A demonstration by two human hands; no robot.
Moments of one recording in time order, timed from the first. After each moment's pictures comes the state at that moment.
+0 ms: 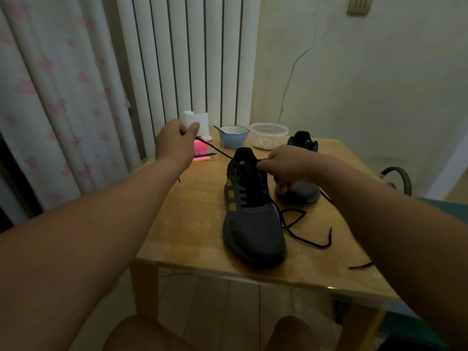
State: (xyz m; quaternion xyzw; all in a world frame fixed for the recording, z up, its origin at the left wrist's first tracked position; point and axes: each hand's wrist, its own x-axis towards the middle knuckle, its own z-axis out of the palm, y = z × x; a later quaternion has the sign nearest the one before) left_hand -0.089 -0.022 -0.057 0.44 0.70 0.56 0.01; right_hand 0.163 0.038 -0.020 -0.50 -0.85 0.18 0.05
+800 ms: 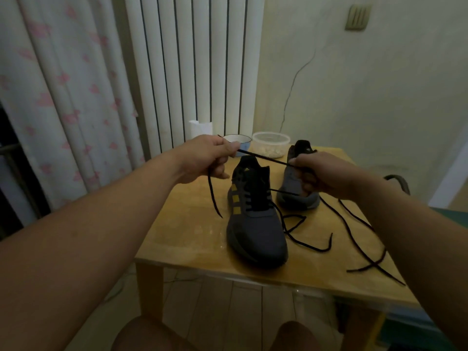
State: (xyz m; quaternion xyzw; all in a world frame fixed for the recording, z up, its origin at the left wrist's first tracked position) left_hand -0.050 -0.061 -0.014 0.58 0.57 0.44 0.38; right_hand 0.230 0.033 -0.016 -0.40 -0.71 0.53 0.23
